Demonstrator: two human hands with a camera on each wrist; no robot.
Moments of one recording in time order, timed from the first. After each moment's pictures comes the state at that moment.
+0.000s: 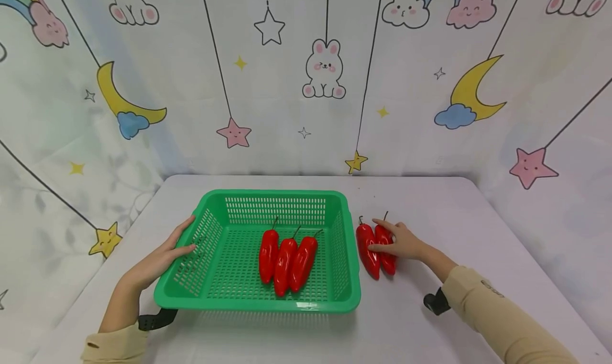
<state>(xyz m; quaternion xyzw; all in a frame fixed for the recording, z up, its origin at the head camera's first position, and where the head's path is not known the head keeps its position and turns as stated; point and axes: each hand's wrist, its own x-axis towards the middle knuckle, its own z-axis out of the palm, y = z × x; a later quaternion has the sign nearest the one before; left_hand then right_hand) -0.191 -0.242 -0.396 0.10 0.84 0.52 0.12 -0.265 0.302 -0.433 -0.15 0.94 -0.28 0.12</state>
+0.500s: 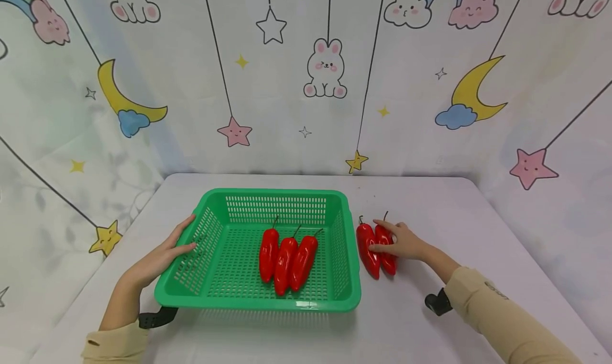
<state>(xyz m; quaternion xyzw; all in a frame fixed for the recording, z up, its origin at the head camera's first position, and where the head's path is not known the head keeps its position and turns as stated) -0.190 -0.241 -0.395 0.11 0.84 0.52 0.12 -0.260 0.302 -0.428 -0.15 0.94 -0.28 0.13</state>
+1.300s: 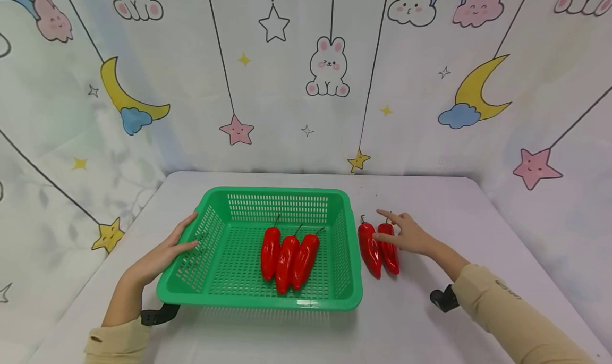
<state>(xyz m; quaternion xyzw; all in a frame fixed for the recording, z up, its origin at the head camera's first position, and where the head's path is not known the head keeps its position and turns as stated) -0.191 -0.242 -0.396 0.10 0.84 0.52 0.12 -0.258 0.299 -0.403 -0.17 0.94 -0.29 0.08</state>
